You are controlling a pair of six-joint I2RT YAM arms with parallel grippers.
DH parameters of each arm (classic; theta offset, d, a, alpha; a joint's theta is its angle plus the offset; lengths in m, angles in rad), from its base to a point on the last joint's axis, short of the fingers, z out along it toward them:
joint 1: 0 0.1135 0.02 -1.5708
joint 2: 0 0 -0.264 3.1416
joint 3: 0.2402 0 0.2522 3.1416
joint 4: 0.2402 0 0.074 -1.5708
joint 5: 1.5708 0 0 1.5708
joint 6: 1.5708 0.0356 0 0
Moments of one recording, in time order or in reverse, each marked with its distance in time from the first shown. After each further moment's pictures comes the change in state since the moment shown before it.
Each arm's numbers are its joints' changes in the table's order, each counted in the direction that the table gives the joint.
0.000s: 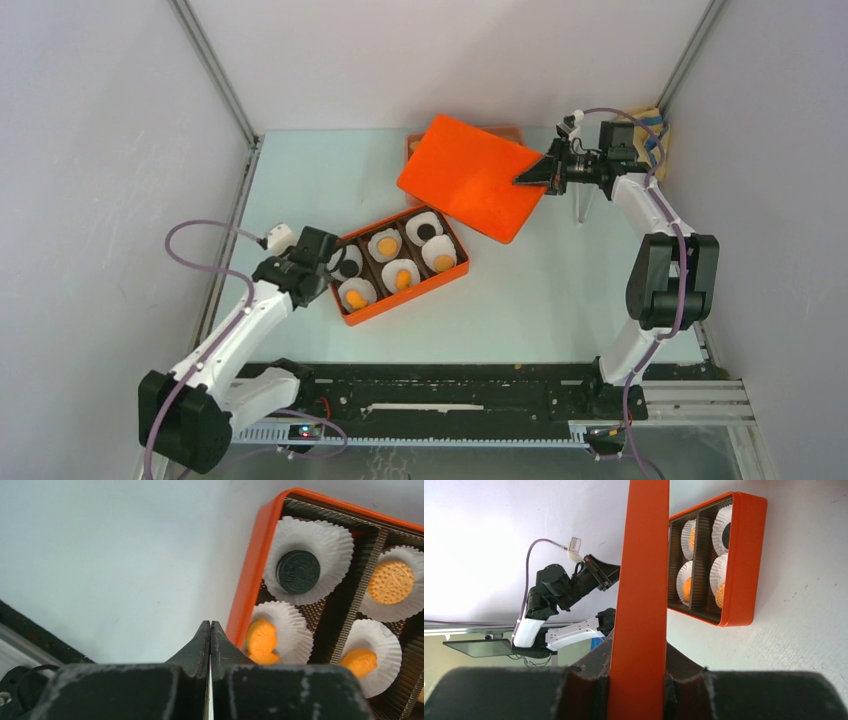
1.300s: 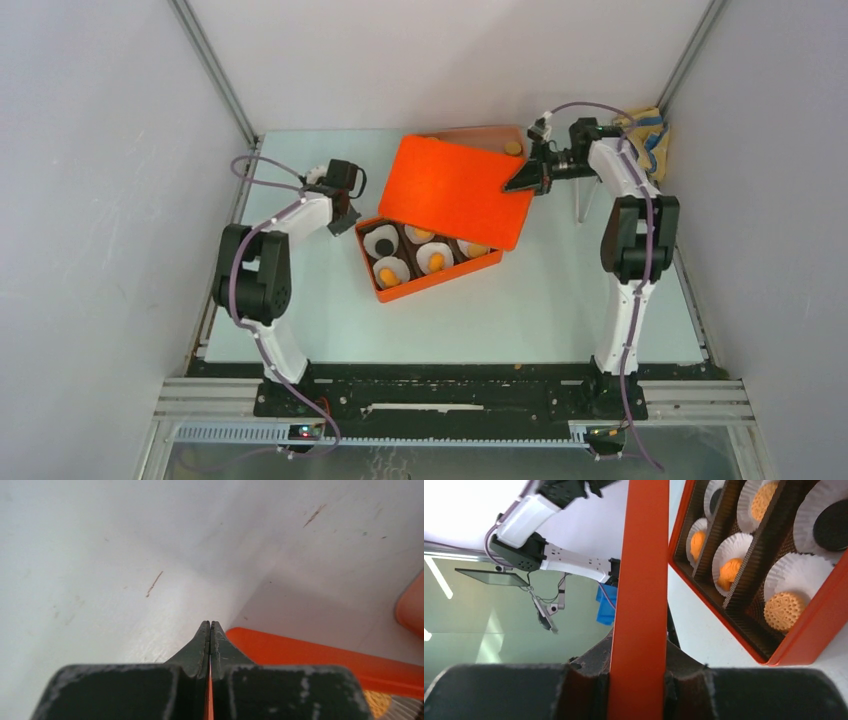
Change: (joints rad) left arm 0.145 0.787 0.481 -0.344 0.185 0.164; right arm 0.040 0.376 0.499 0.809 -0.204 -0.721
